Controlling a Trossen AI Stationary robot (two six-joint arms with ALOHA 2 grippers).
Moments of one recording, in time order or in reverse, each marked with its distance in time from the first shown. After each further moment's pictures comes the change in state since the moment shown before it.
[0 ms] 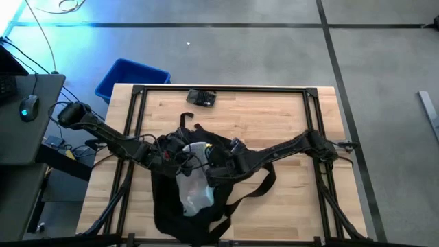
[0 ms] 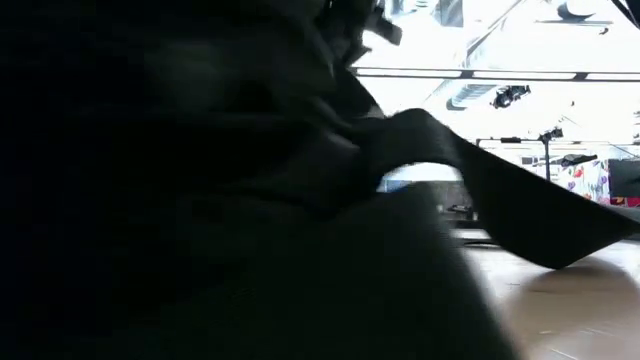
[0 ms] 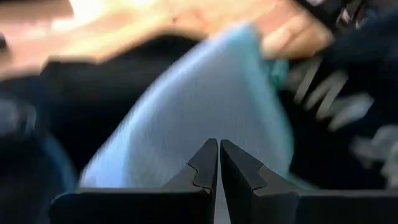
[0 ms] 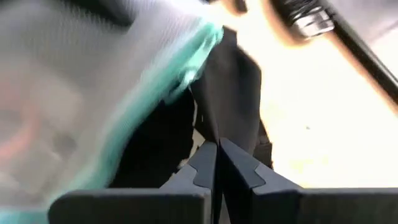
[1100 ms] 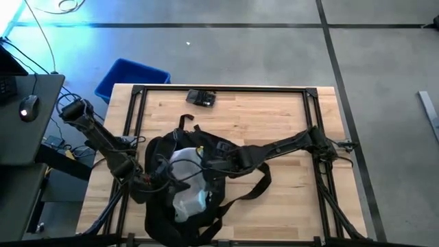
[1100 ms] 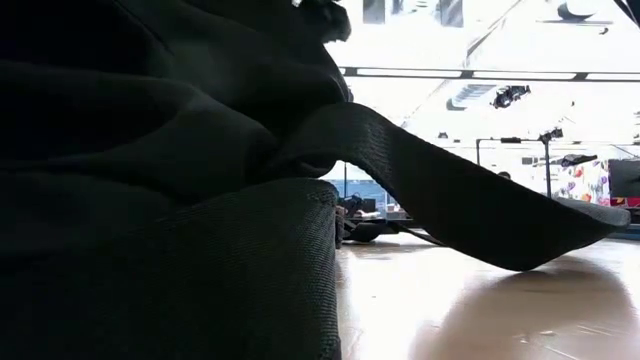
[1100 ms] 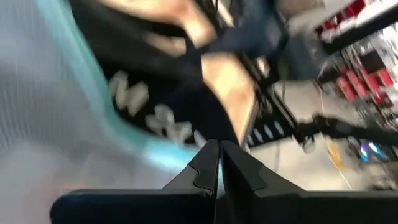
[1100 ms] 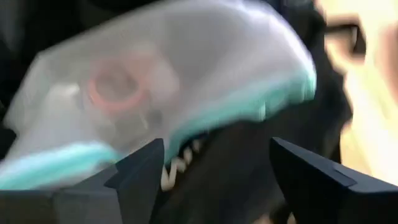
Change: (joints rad) left arm -0.338 -0.011 0.091 0.195 -0.066 -0.185; right arm -0.025 -0.018 0.000 0.202 -0.360 -0.354
